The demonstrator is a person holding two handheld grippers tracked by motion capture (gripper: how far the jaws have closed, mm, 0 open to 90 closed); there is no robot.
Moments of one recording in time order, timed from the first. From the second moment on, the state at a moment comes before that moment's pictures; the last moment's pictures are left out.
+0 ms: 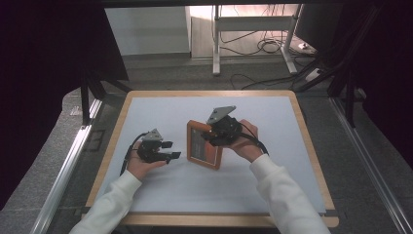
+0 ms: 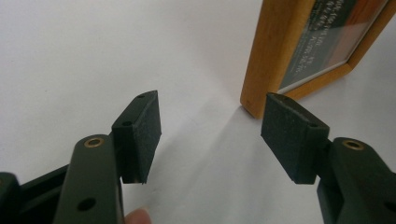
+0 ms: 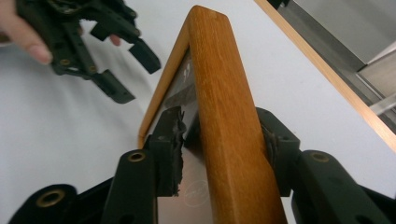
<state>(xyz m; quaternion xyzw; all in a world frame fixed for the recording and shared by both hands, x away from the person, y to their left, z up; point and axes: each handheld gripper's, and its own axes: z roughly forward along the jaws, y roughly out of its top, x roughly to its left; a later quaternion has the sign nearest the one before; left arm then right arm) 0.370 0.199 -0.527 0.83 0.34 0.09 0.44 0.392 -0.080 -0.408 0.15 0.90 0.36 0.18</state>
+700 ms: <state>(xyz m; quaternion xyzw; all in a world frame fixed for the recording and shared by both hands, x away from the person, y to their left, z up) 0.370 0.199 -0.528 0.83 0.34 0.09 0.43 0.413 -0.085 -0.413 0.20 0.89 0.36 0.19</state>
